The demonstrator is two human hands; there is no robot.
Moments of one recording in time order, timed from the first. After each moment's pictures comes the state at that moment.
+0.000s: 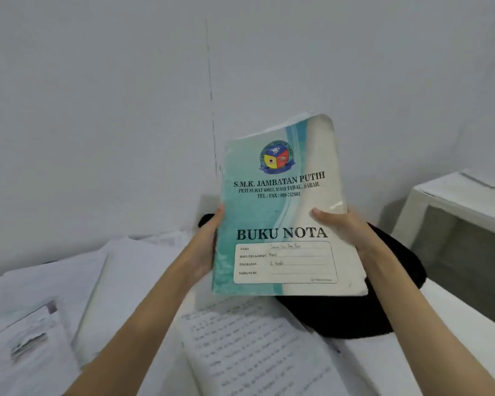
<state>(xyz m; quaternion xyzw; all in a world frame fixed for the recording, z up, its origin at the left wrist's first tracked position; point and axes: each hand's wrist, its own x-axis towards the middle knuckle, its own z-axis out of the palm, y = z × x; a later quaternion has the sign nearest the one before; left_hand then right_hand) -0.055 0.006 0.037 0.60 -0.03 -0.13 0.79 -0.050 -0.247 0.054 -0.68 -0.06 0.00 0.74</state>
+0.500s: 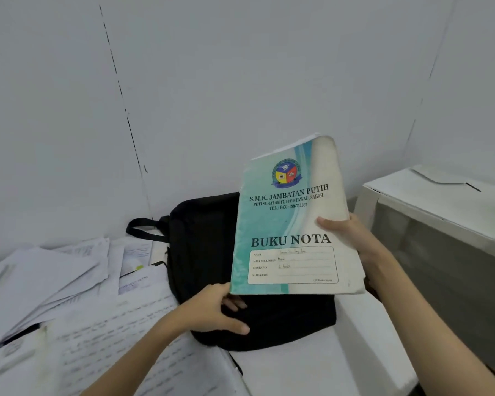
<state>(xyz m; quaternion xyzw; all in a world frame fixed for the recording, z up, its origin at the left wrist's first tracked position) -0.054 -0.157 -0.050 0.88 -0.23 -0.21 0.35 -0.030 -0.447 0.027 -0.67 0.03 0.00 0.74</state>
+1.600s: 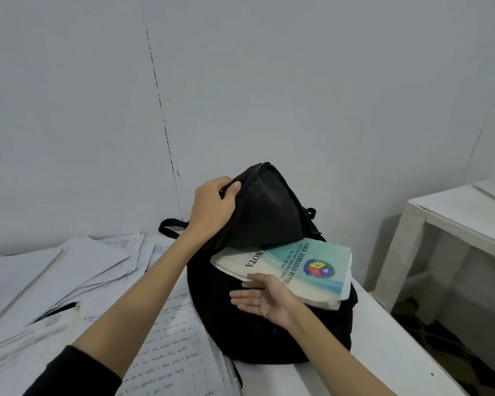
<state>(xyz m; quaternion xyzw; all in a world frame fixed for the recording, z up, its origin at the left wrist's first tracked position) -0.004 -0.183 0.077 0.85 -0.09 0.33 0.40 -0.022 -0.316 -0.057 -0.53 0.09 0.33 0.77</state>
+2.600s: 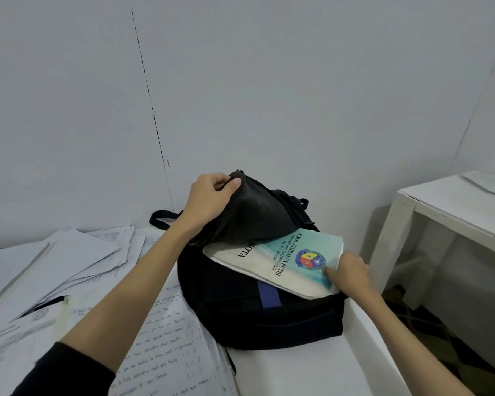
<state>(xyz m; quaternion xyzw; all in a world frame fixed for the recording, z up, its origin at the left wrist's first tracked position) -0.004 -0.186 0.076 0.85 -0.05 0.21 0.49 0.007 -0.451 -0.063 -0.97 0.12 -0.03 0.23</state>
